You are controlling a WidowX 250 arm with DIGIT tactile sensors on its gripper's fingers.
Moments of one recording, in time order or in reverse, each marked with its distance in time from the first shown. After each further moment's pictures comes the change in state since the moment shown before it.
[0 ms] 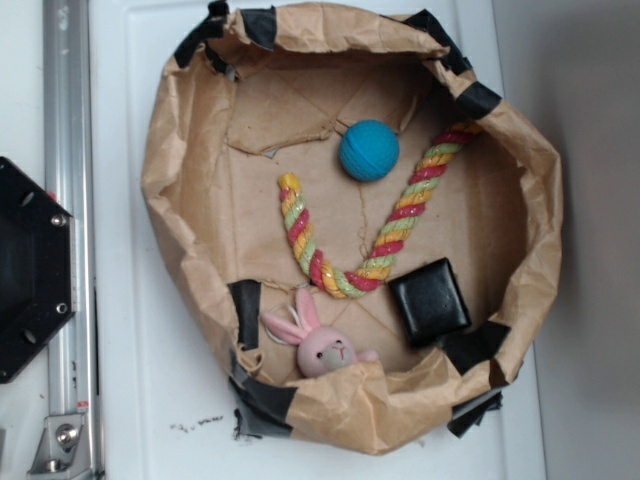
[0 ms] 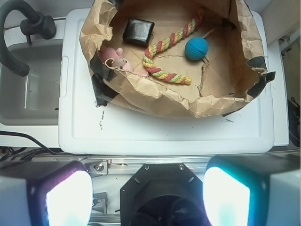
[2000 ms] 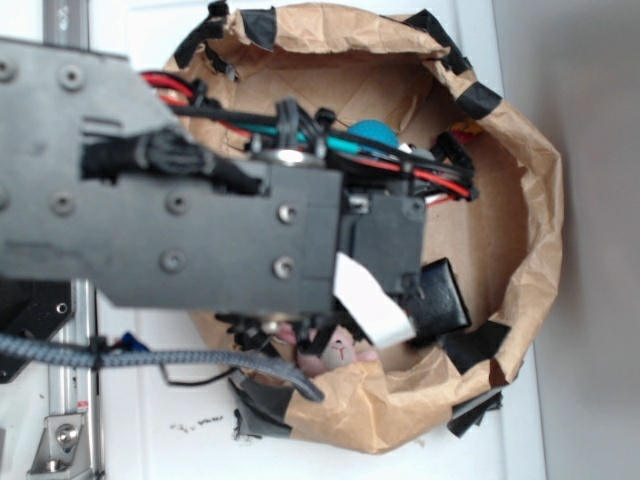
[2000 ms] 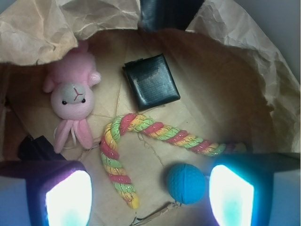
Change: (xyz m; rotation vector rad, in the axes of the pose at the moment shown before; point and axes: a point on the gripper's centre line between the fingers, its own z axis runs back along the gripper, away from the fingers) arm 0.132 0.019 -0.127 0.171 -0.037 -0.937
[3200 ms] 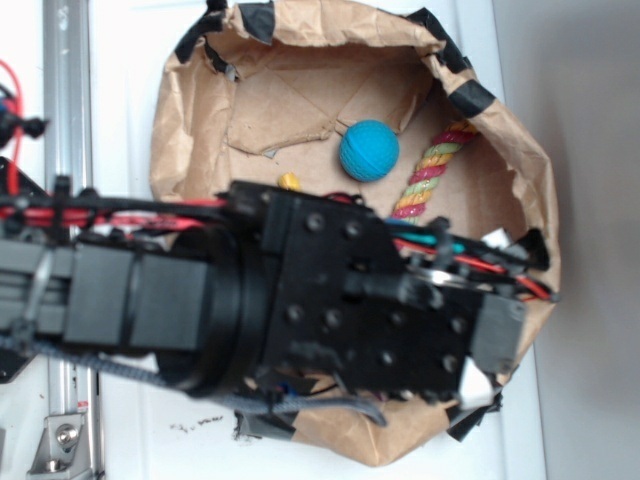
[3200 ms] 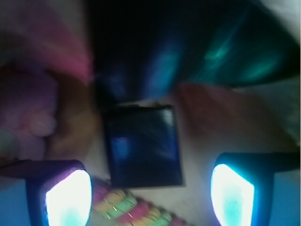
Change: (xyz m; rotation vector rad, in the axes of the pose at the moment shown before) arm 0.050 0.003 -0.067 -0.010 -0.073 -0.258
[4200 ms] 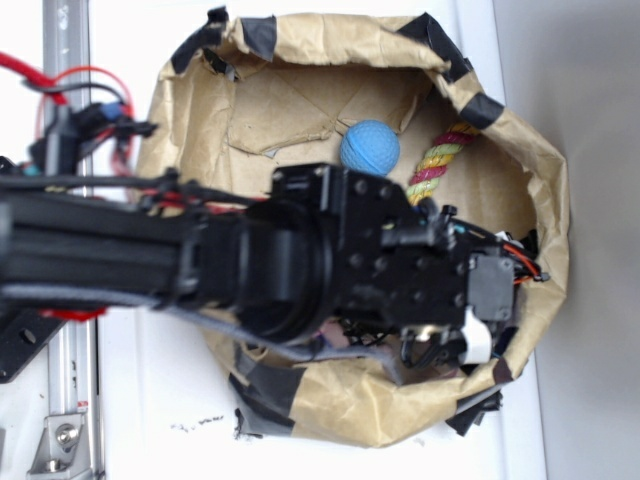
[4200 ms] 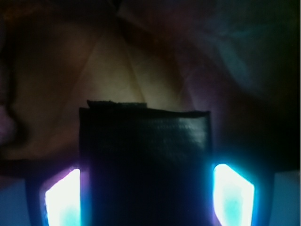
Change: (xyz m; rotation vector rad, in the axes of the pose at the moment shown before) arm 0.012 0.008 -0.045 0.010 -0.079 -0.018
